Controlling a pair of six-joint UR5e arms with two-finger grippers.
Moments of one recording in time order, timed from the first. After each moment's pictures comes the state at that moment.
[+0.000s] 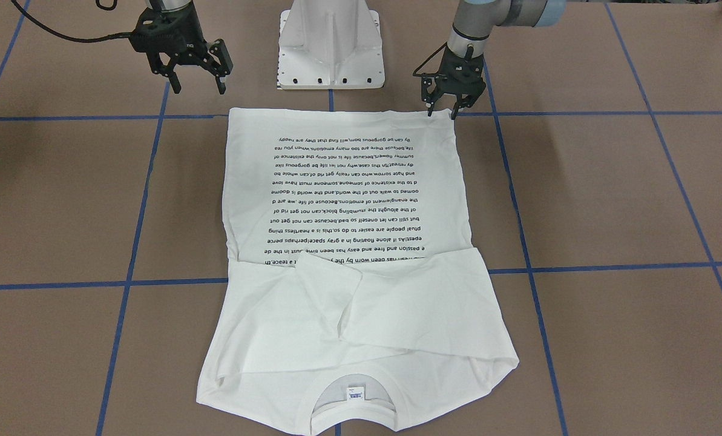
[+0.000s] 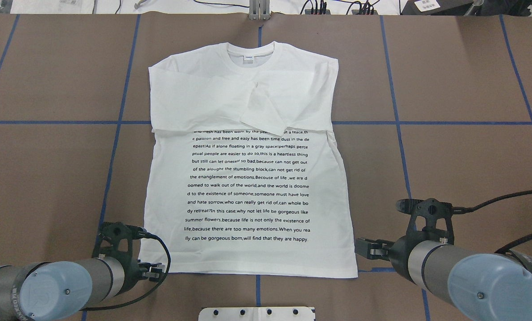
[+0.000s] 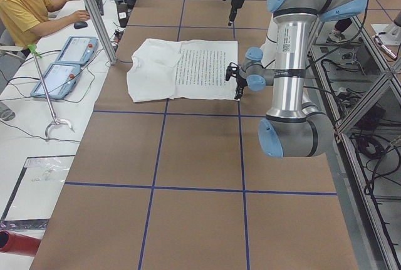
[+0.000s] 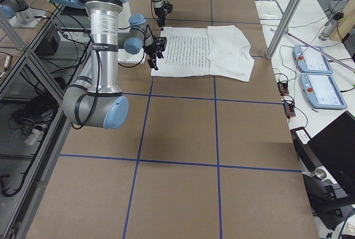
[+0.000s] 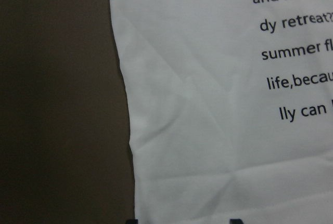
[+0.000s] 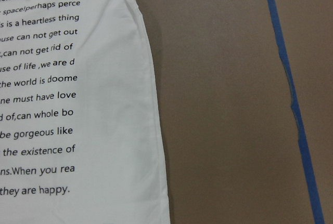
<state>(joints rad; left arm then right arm) -0.13 -1.61 -2.05 -1.94 -1.50 -1.34 0.15 -1.60 2.36 -1.50 1.40 1.57</state>
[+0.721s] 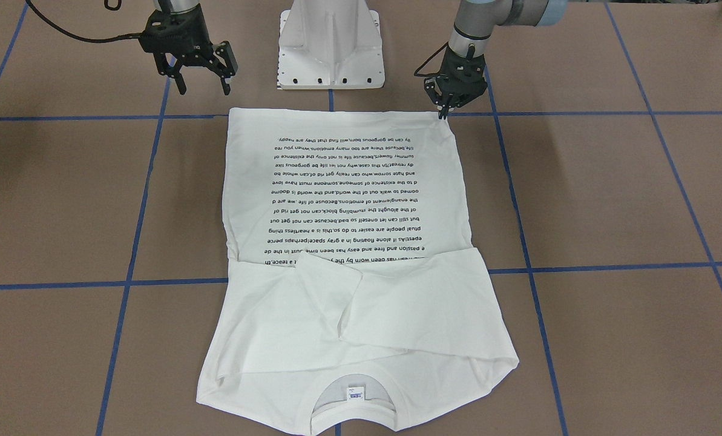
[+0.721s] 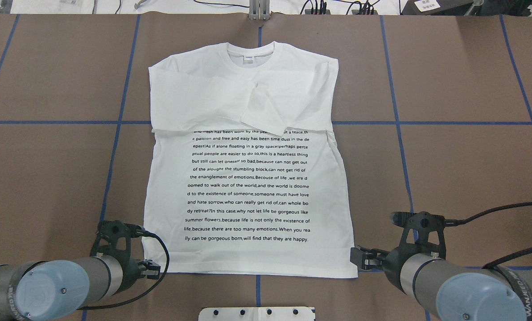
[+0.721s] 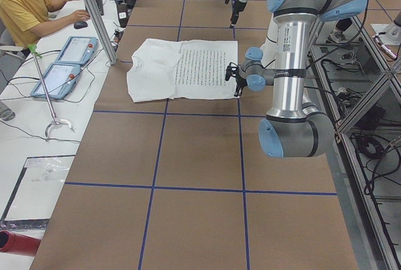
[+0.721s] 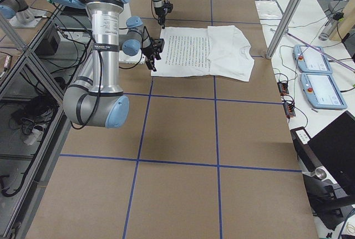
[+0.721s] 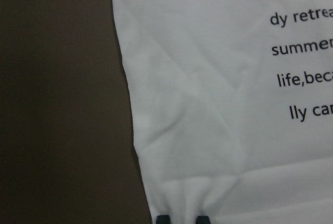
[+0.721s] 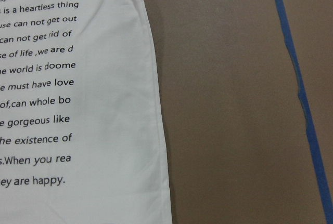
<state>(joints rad) -0.13 -1.60 -2.08 -1.94 -1.50 -1.34 0.07 -1.60 2.32 -1.48 1.32 1.62</state>
